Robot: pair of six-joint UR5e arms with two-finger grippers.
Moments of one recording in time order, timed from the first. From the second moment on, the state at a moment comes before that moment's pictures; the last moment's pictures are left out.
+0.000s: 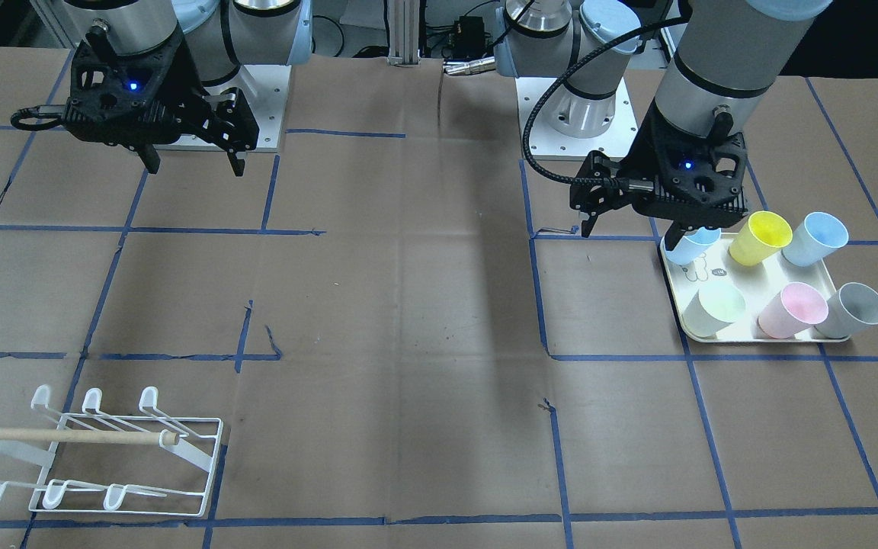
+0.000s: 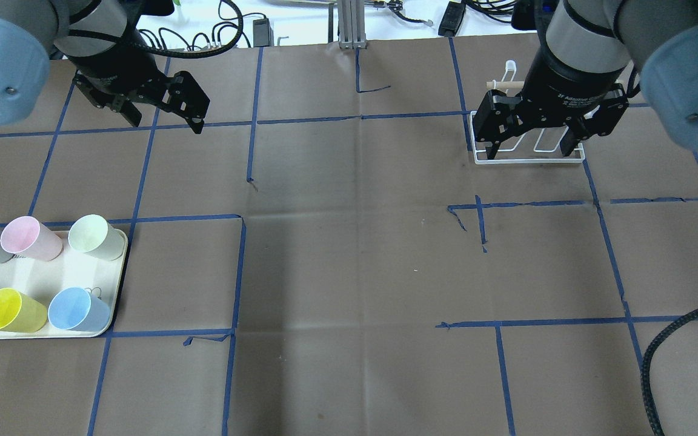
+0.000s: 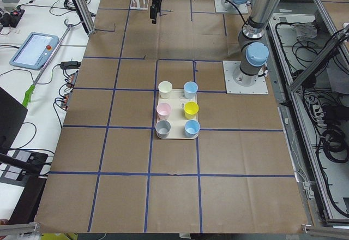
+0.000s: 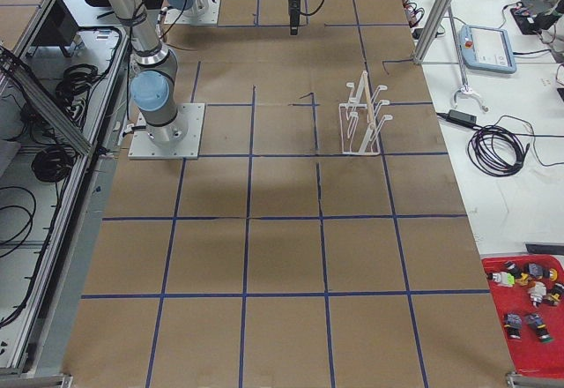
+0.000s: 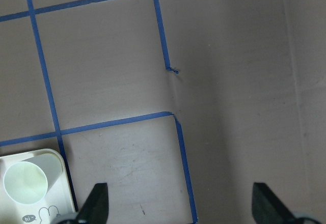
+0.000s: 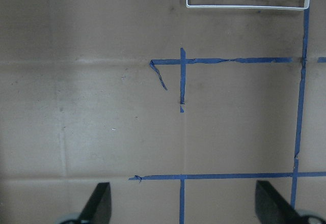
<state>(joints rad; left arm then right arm) -1.55 -1.63 -1.53 -1.48 1.57 0.20 1.62 -1.63 1.60 -1.56 -1.58 0.06</state>
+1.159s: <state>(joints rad) -1.52 -1.60 -1.58 -1.48 1.58 0.23 1.62 -1.63 1.60 -1.56 -1.58 0.06</state>
